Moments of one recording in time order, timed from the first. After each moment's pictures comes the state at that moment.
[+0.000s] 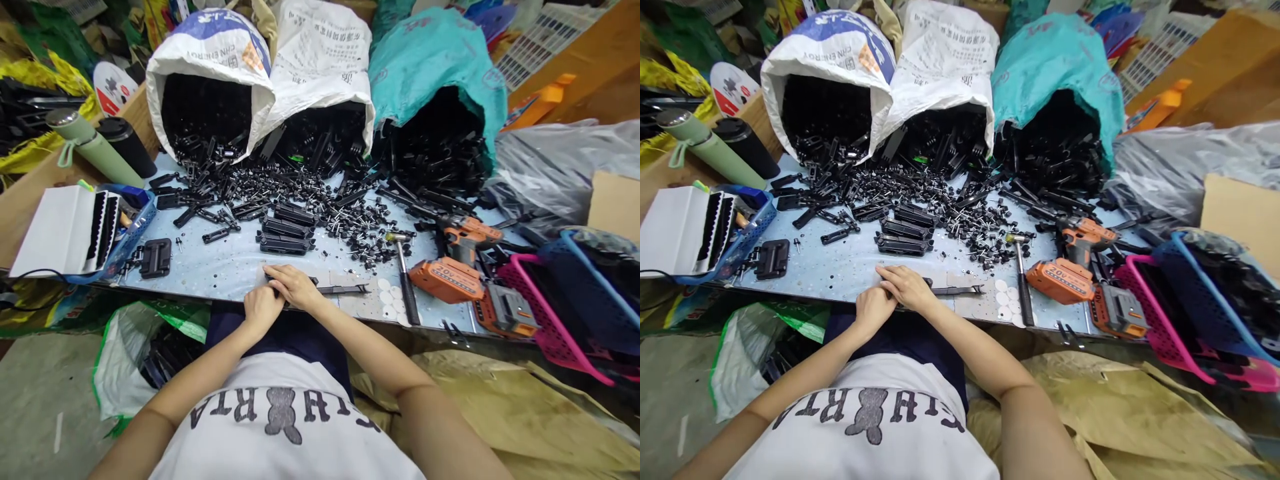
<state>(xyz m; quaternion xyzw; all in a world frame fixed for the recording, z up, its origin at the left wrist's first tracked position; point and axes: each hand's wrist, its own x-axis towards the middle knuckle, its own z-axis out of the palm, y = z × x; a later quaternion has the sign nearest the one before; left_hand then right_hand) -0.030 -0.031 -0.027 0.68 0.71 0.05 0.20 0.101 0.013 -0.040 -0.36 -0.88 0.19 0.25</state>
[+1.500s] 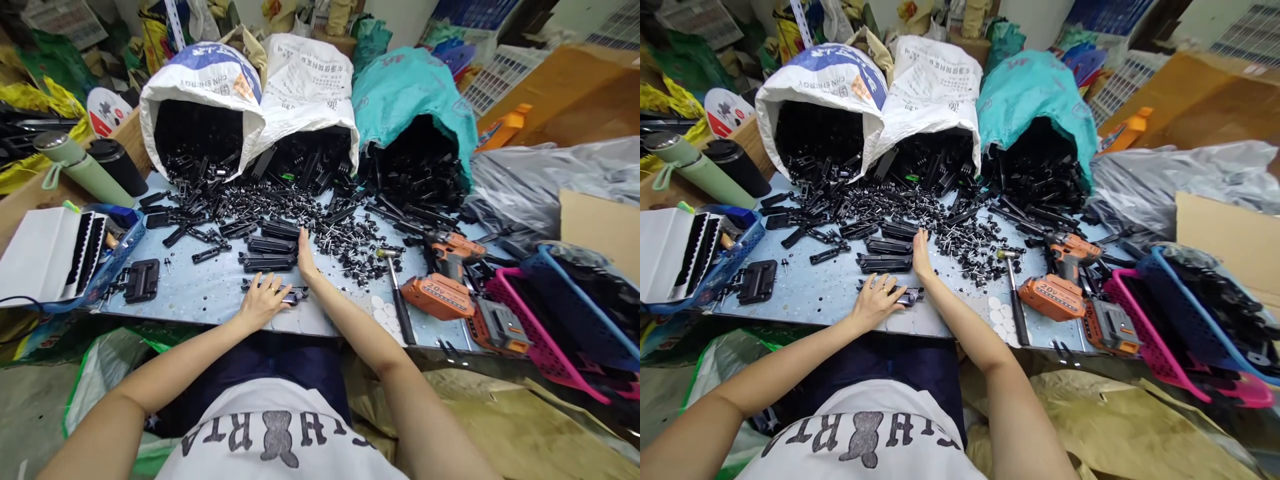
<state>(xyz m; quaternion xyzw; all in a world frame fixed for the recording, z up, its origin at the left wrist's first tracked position) -0.036 0.027 -0.045 0.90 0.42 0.15 0.01 0.125 0.134 -0.069 -0.60 -0.65 0.28 0.37</state>
